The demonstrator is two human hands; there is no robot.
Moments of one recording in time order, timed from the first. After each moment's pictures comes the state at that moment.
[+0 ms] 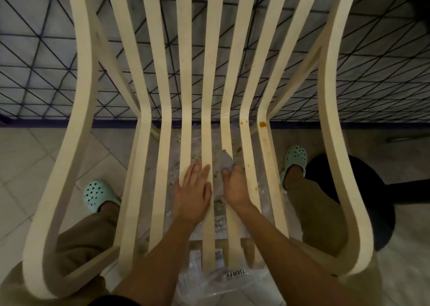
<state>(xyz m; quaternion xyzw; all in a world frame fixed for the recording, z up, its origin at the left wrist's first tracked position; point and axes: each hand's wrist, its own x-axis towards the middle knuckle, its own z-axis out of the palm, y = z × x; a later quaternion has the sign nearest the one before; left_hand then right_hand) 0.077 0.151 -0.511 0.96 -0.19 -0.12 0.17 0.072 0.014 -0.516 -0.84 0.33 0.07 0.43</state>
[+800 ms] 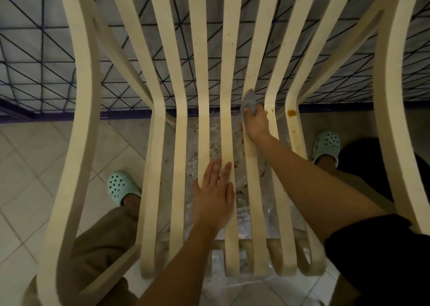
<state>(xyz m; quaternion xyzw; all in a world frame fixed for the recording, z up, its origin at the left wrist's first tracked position) 0.081 0.154 -0.509 0.95 -0.18 -0.19 0.15 0.226 -0.033 -0.531 -0.78 0.34 0.01 0.53</state>
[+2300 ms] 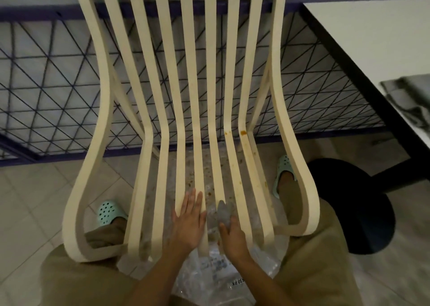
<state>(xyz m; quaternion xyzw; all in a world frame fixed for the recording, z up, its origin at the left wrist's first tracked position) -0.007 0.176 -0.487 0.95 -0.18 -0.22 0.13 -0.091 0.056 -0.490 -0.77 0.33 0.09 0.53</state>
